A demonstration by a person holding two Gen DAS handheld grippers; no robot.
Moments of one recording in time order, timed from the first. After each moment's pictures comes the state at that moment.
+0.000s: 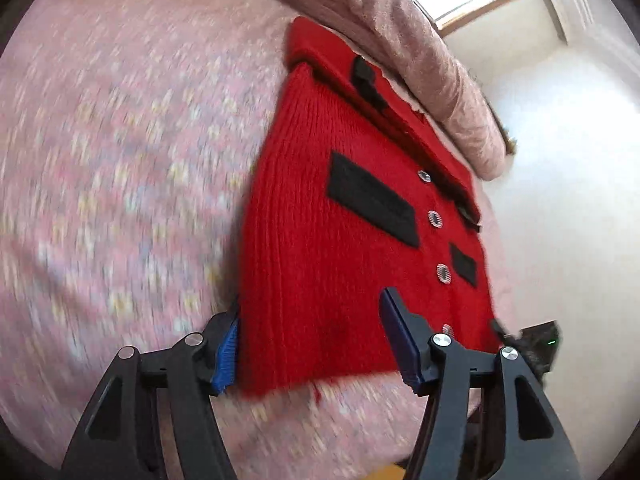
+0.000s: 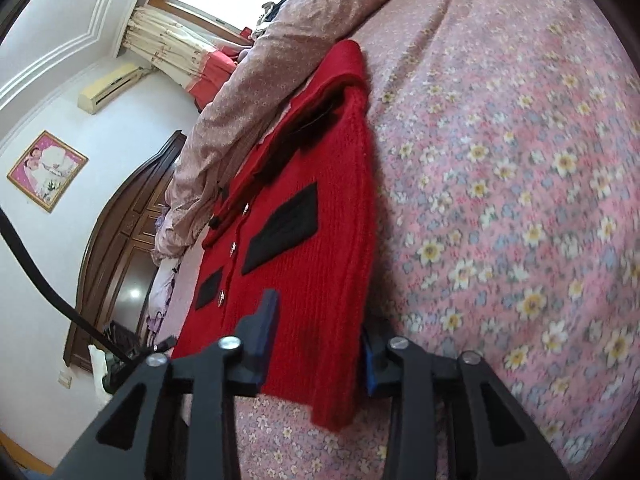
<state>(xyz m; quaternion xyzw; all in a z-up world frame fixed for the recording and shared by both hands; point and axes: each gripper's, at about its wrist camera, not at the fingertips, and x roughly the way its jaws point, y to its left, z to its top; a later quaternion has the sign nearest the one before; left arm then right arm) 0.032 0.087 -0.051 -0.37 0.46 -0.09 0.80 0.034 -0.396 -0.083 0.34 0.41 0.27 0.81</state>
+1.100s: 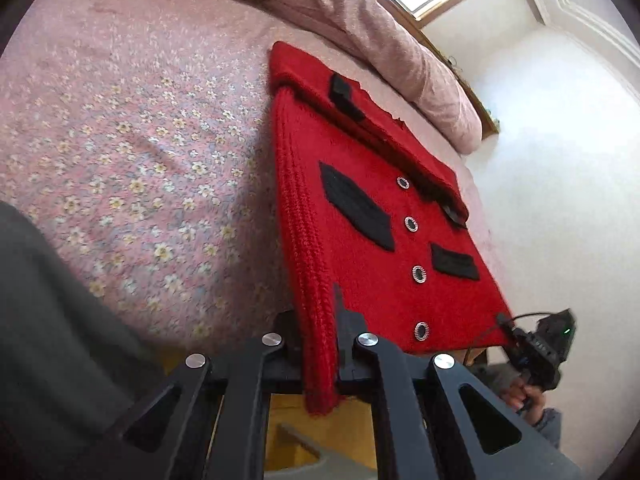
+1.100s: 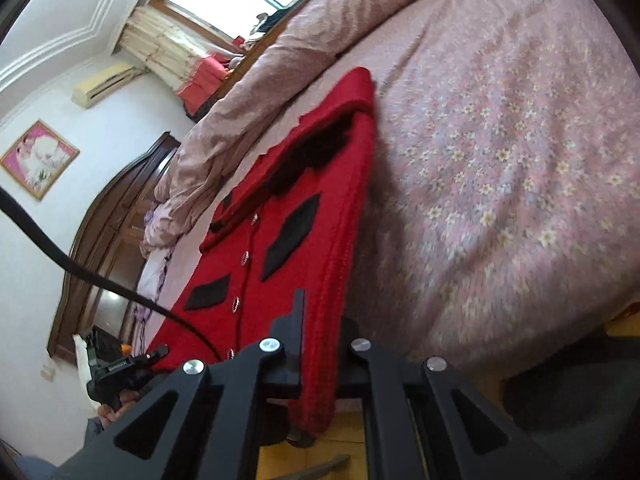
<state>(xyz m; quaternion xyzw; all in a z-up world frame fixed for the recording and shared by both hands) -0.077 0.108 -0.004 -0.32 0.46 -0.11 0.82 -0.103 -0.399 -0.029 0.29 0.40 0.22 0.84</state>
